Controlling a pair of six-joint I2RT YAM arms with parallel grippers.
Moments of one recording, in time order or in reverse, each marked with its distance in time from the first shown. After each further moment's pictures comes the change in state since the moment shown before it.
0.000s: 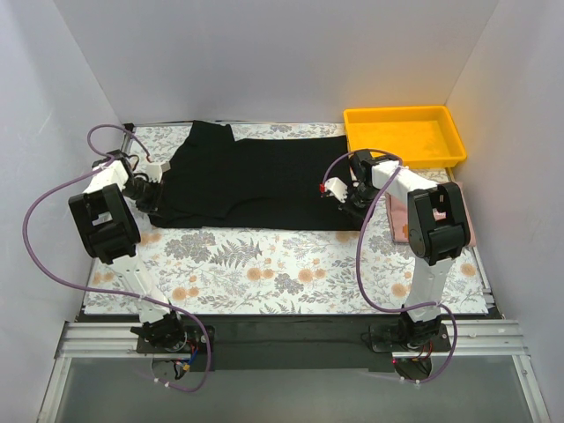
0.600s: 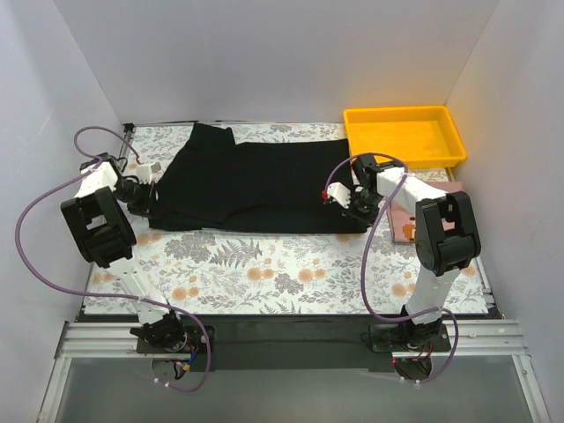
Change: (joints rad) left arm 0.058 -0.023 0.011 -0.075 0.027 0.027; right arm 0.003 -0.095 -0.093 0.029 0.045 -0.049
